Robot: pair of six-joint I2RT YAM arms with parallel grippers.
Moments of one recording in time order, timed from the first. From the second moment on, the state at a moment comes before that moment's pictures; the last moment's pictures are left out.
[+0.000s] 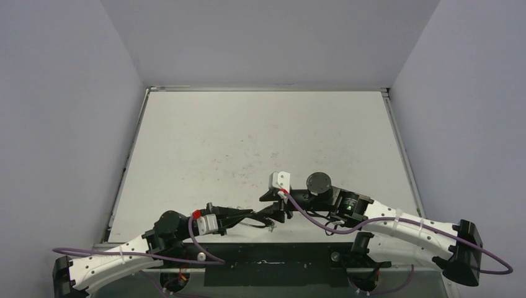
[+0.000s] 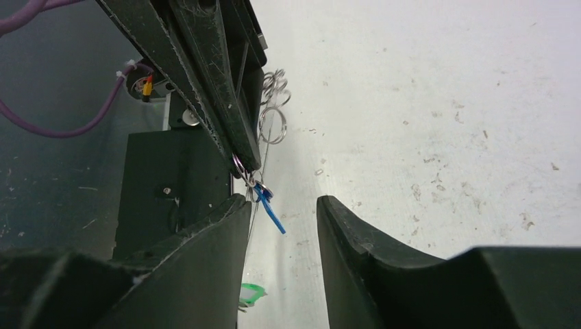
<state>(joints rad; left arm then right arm) -1.14 0.28 0.09 0.43 0.23 0.14 1.09 0.96 0.67 -0.01 -0.38 -0.11</state>
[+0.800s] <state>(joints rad) -1.14 0.28 0.09 0.49 0.23 0.11 1.04 1.02 0.52 0.28 -0.36 0.08</state>
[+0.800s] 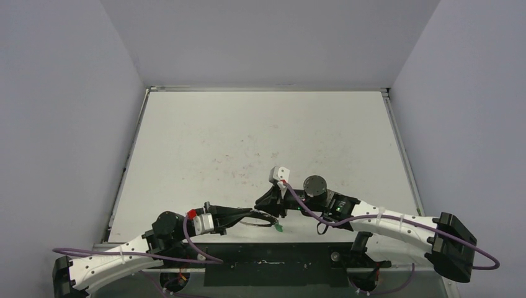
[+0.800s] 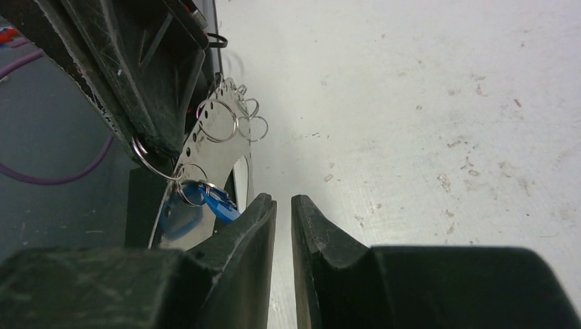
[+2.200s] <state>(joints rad) -1.14 0.25 0.08 0.49 0.19 0.11 1.02 0.99 0.47 0.37 -0.49 0.09</state>
